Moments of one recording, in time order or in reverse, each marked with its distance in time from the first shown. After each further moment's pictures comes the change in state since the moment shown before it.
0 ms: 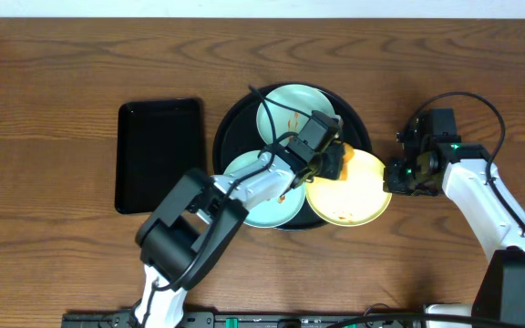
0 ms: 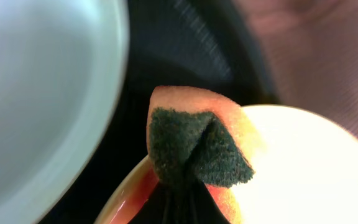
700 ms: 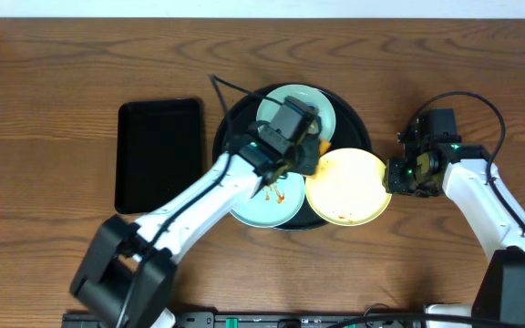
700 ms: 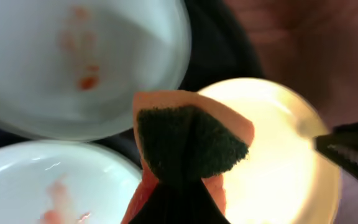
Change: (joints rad) left arm 0.063 -0.334 -0.015 -0.359 -0.091 0.051; right arm 0.000 0.000 0.000 -0.003 0.014 -0.003
